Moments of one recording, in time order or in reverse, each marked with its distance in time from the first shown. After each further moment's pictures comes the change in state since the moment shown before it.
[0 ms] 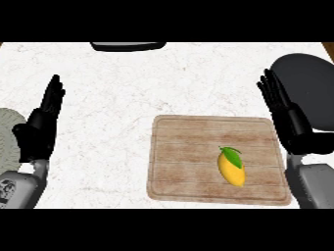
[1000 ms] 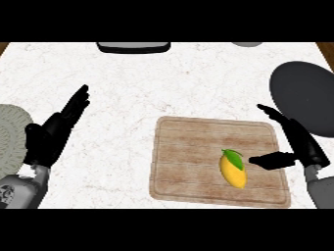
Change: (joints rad) left arm 0.015 0.024 -0.053 -0.065 0.050 -0.264 0.130; right arm 0.070 -0.223 0.175 0.017 0.402 -0.048 0.382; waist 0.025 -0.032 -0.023
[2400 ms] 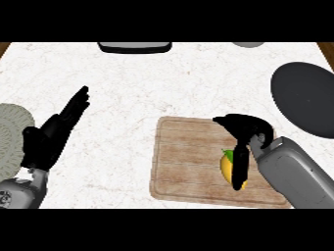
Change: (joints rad) left arm 0.028 -0.026 0.030 -0.059 -0.045 -0.035 0.045; right arm -0.367 0.074 0.298 -0.076 -0.151 0.659 0.847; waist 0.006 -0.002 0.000
